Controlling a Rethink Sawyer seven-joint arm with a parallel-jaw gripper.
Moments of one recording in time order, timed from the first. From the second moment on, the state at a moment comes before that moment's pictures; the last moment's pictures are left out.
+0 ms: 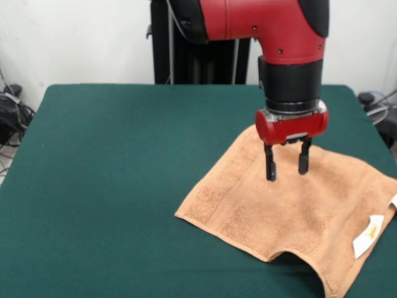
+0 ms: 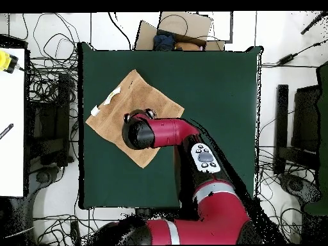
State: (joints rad) arm -0.29 -0.54 0.25 1.70 -0.25 0.20 1.52
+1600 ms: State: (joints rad) arm -0.39 -0.38 0.26 1.70 -0.44 0.00 1.52
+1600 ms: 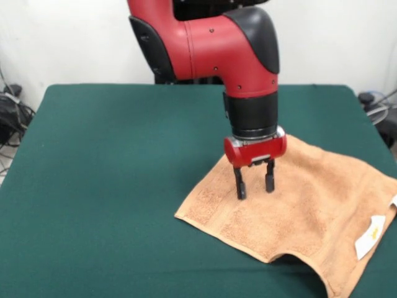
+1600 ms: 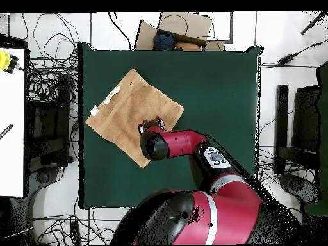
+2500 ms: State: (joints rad) arm -0.51 -0.62 0.28 1.75 -0.45 0.27 1.52
